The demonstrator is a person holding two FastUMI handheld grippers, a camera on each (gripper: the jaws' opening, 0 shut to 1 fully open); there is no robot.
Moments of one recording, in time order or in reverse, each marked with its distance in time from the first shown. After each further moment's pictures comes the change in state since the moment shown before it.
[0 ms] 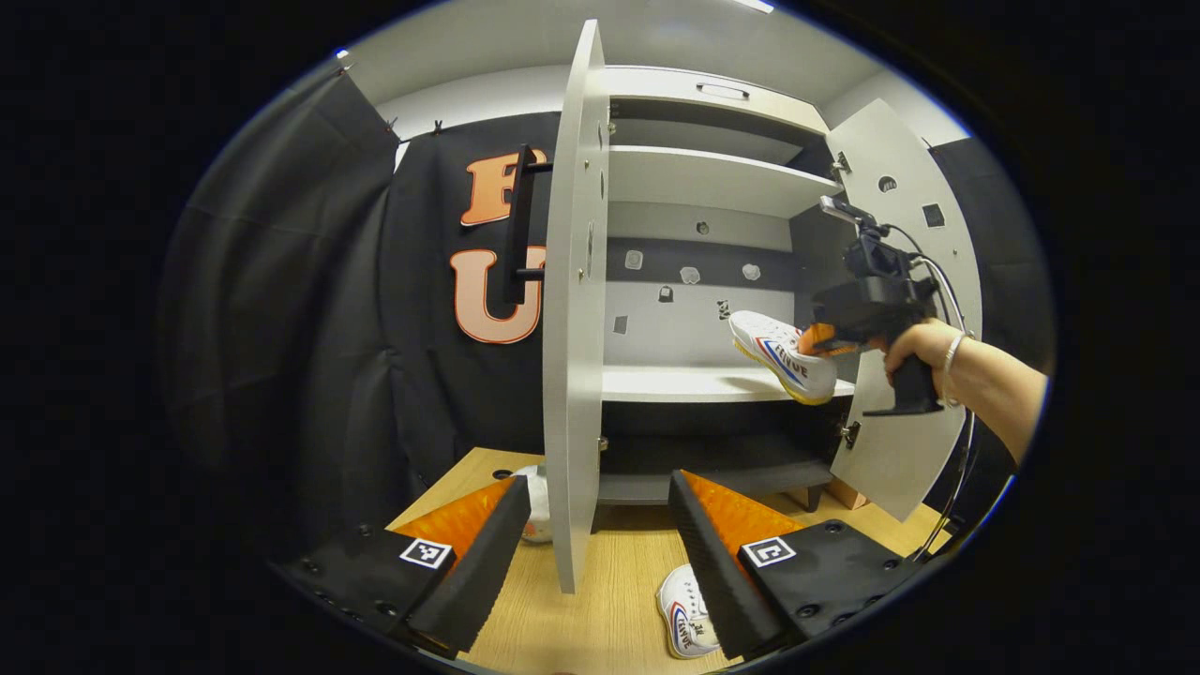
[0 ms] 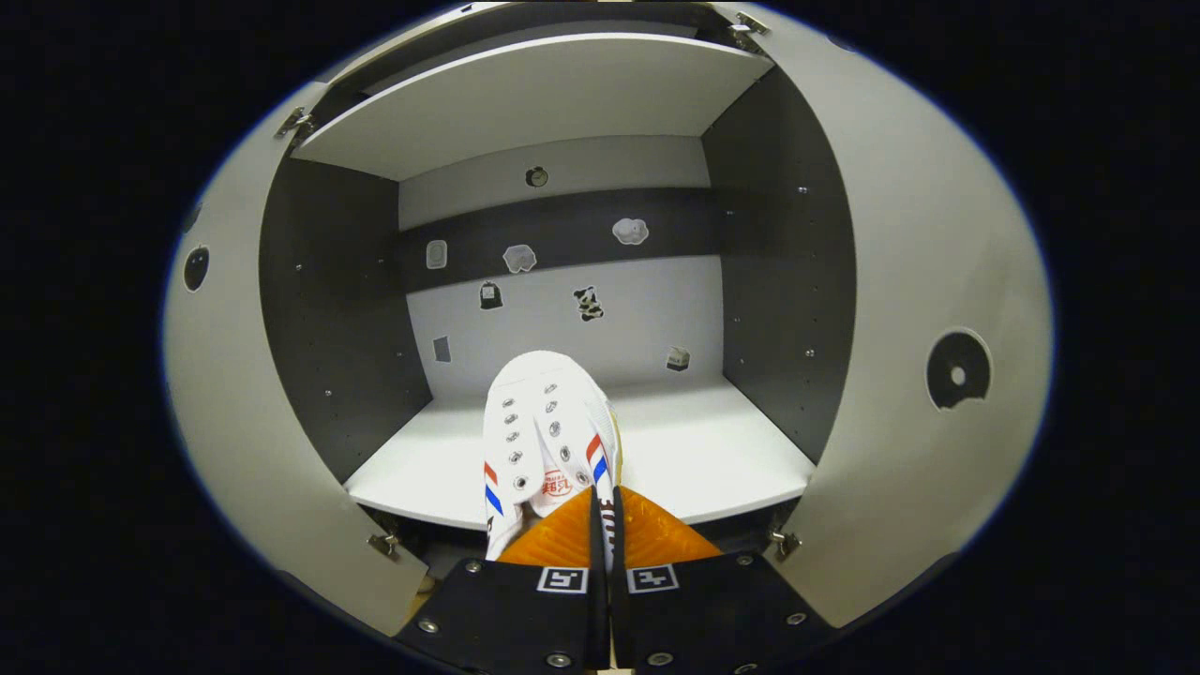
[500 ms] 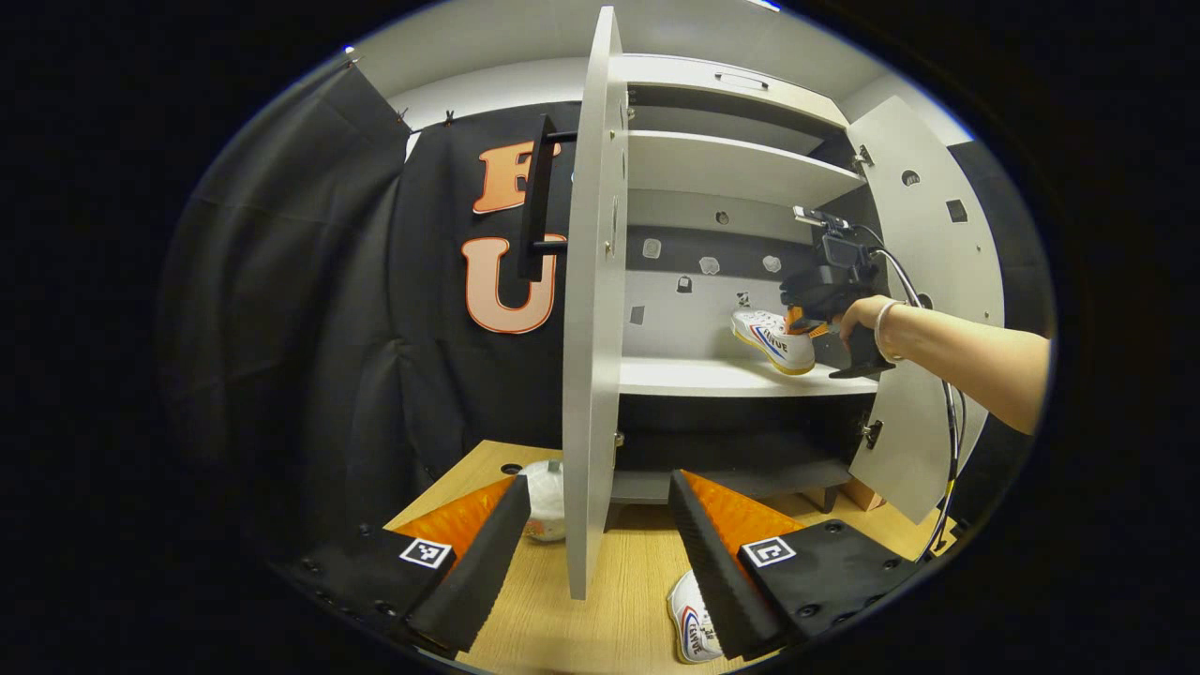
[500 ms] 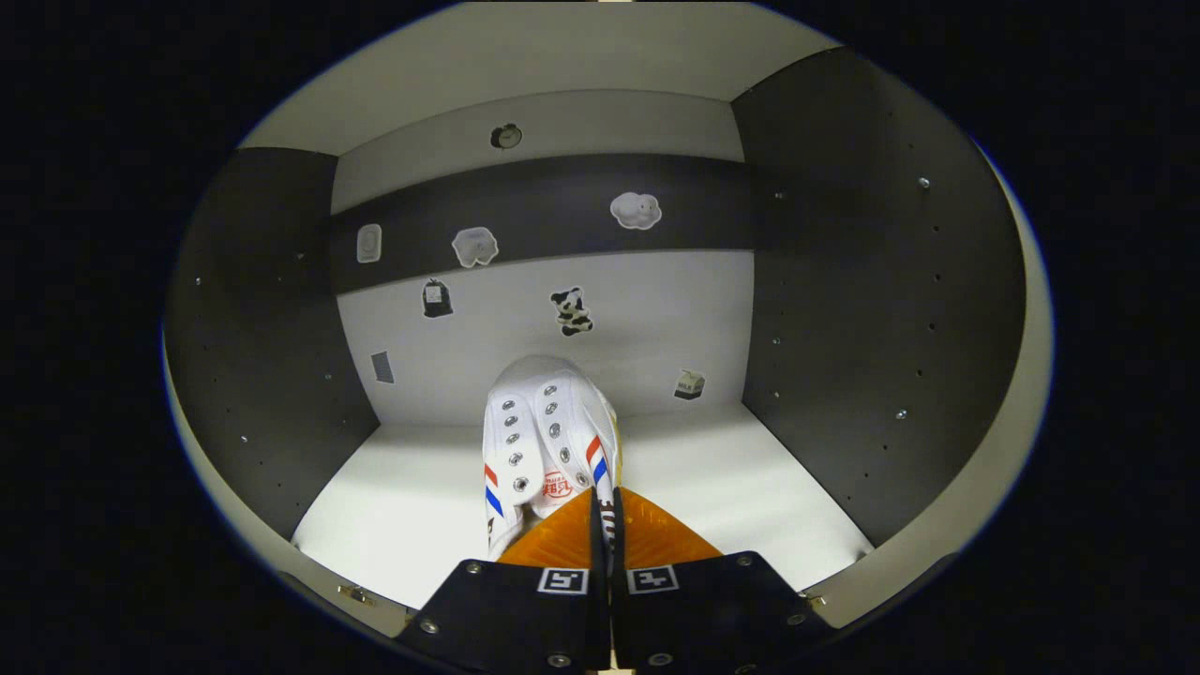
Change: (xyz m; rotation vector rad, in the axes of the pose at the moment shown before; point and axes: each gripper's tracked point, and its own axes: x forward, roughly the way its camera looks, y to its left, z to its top) left arm 0.023 0.015 -0.011 -0.007 0.025 0.044; right arm 0.117 -0.009 0.019 -0.024 0.078 -0.077
